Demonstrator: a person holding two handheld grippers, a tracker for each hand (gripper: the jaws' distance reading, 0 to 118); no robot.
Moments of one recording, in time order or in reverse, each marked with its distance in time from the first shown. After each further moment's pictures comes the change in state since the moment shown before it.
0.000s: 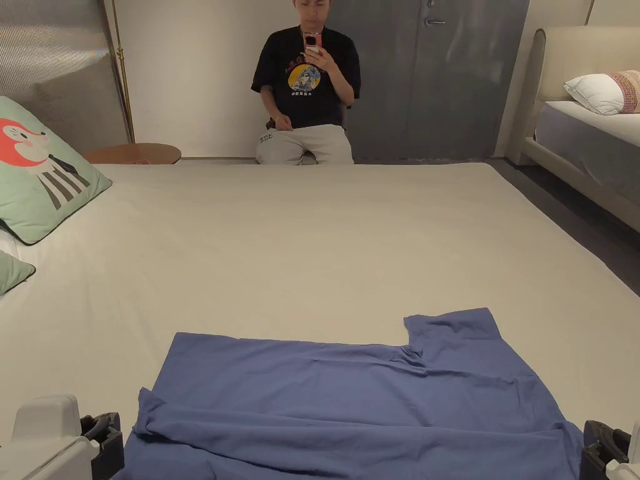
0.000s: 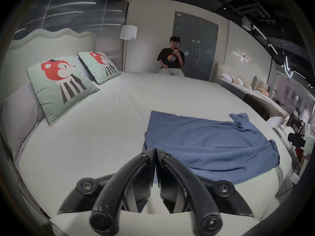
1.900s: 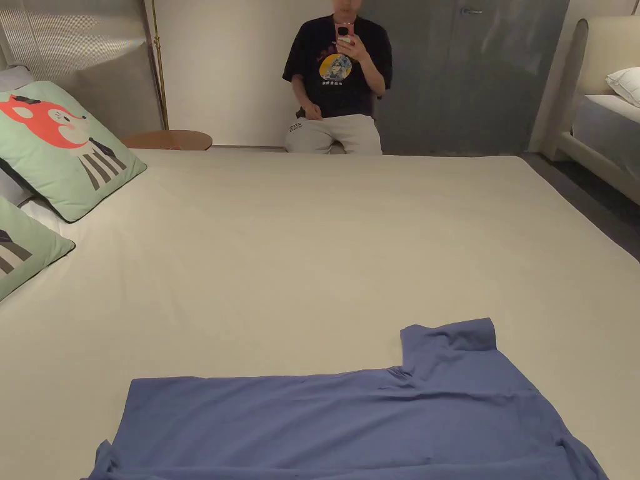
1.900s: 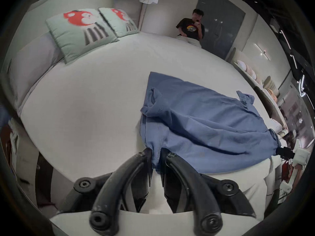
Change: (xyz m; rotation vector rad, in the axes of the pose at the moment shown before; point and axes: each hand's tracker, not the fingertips) left arm -0.046 -0.085 0.066 -0.326 0.066 0.215; right arm 0.024 -0.039 0.023 -0.447 0.181 -0.015
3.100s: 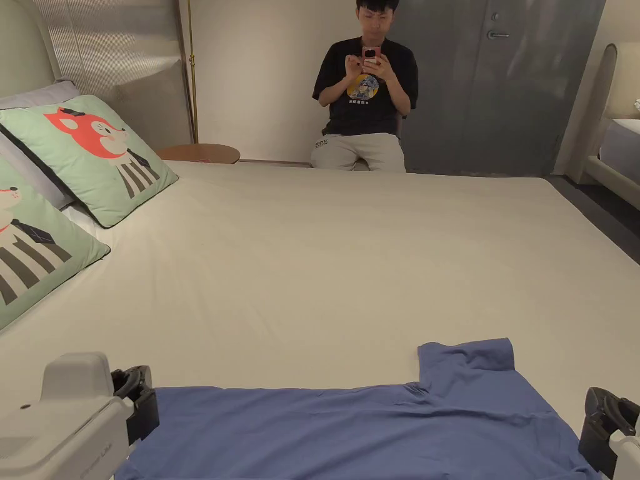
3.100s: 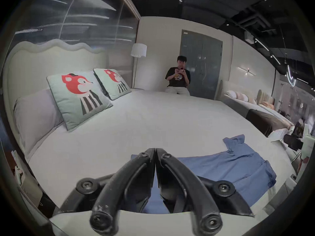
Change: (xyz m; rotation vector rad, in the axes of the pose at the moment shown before) left arm 0.072 0.070 0.048 0.497 -0.028 -0.154; right arm -0.071 0.066 0.023 0.575 -0.063 0.055
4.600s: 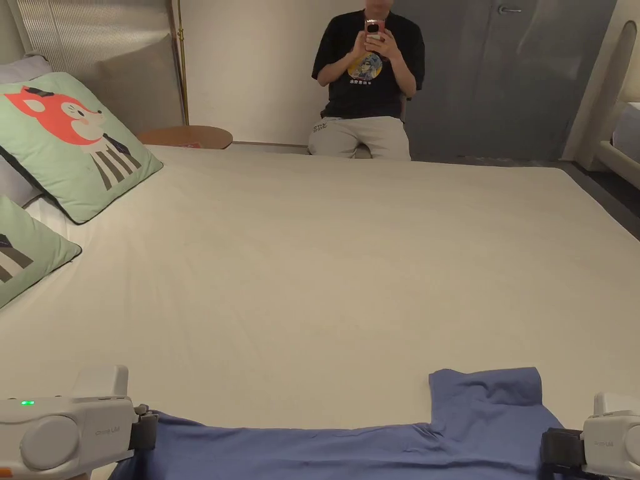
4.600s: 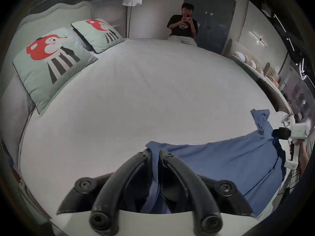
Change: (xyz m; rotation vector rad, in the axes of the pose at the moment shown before) left arm -0.026 0.007 -0.182 -0.477 0.000 -0.017; right arm 0.048 -0.029 -0.253 -0.699 -0.062 -0.016
